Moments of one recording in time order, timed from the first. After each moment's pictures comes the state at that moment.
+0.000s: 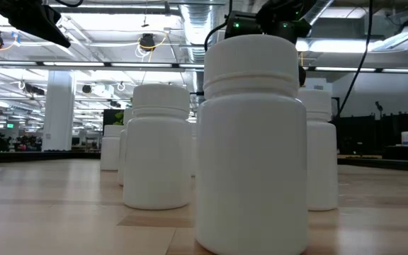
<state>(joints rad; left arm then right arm) 0.00 0.40 0.78 -0.98 -0.38 0.14 -0.12 1.79 1.27 -0.83 -0.05 -0.11</state>
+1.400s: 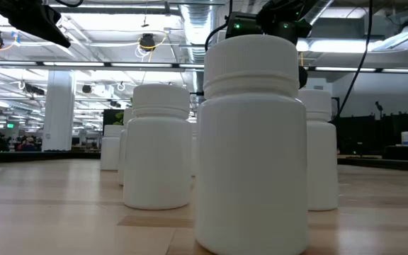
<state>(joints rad) 0.00 0.40 0.78 -0.98 -0.38 0.14 -0.12 1.79 1.27 -0.84 -0.05 -0.11</state>
